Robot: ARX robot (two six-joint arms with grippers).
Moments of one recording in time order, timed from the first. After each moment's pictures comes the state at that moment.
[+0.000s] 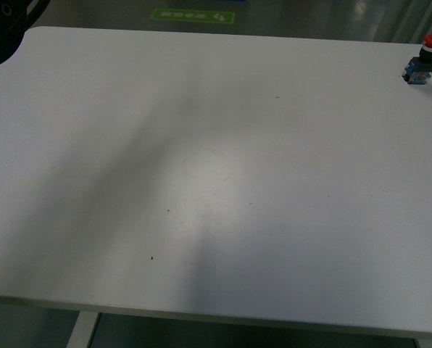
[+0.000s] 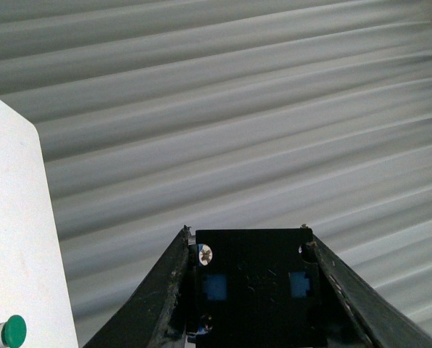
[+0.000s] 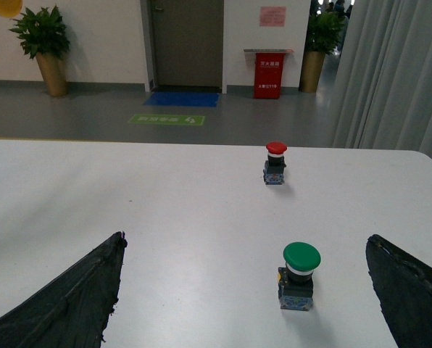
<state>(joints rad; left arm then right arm) -0.34 1.99 1.07 1.39 0.58 -1.62 0.00 0.00 0.01 0.00 0.00 0.00</state>
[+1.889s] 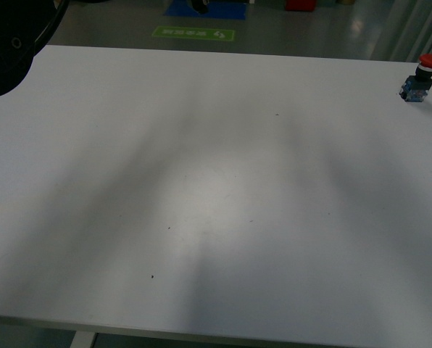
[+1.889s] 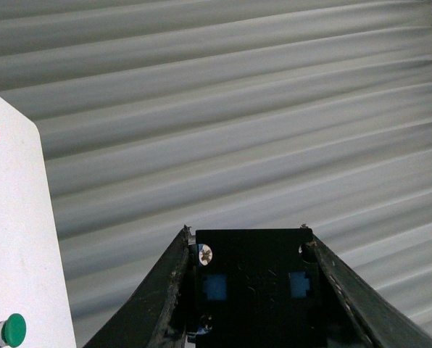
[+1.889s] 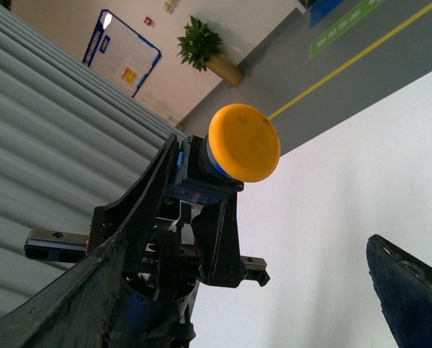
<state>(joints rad) -0.34 2.00 1.07 1.39 0.58 -1.63 0.45 1.31 0.69 0.57 0.03 0.89</state>
